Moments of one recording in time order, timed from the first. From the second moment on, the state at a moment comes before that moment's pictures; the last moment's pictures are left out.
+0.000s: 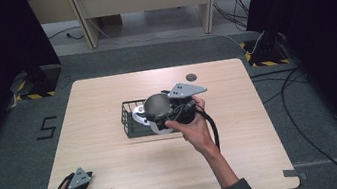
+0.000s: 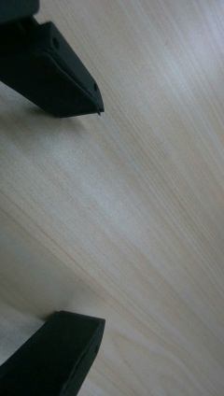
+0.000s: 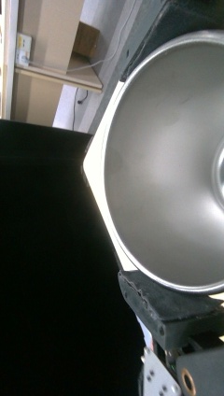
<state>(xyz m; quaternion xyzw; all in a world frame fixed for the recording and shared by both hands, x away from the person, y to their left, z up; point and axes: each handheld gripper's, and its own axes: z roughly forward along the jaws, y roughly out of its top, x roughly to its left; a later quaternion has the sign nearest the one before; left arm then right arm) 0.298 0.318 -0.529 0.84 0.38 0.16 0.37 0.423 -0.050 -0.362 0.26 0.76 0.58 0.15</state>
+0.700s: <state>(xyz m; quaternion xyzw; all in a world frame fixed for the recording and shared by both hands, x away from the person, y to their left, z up) 0.298 0.318 -0.529 0.84 0.38 0.16 0.37 0.478 -0.043 -0.365 0.29 0.76 0.56 0.17</state>
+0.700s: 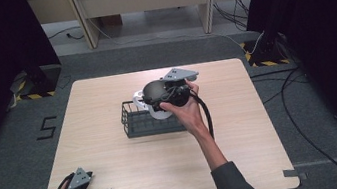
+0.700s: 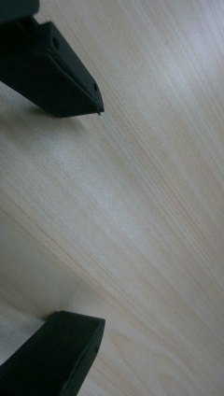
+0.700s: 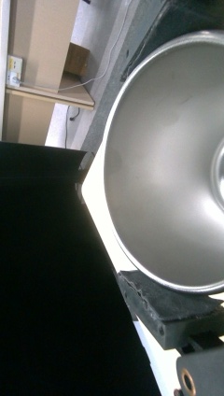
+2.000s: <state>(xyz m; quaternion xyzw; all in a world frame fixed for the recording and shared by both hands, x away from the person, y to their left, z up) 0.298 0.318 -0.529 0.84 0.37 0.16 0.37 0.509 -0.037 -0.408 0.31 0.77 0.53 0.16</state>
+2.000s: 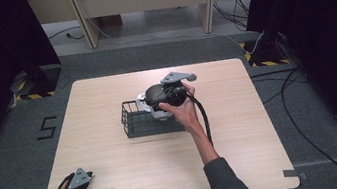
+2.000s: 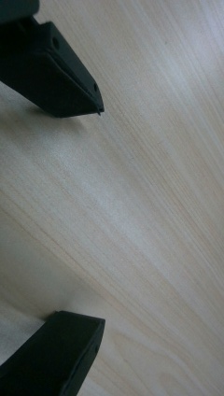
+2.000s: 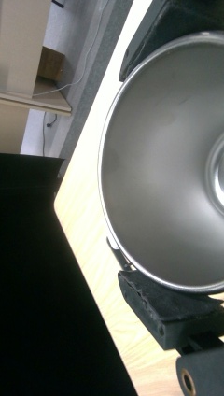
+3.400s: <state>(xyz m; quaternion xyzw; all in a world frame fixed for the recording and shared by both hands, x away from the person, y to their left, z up) 0.298 0.318 -0.529 0.84 0.37 0.16 0.37 0.502 -0.032 -0.415 0.31 0.79 0.49 0.19</state>
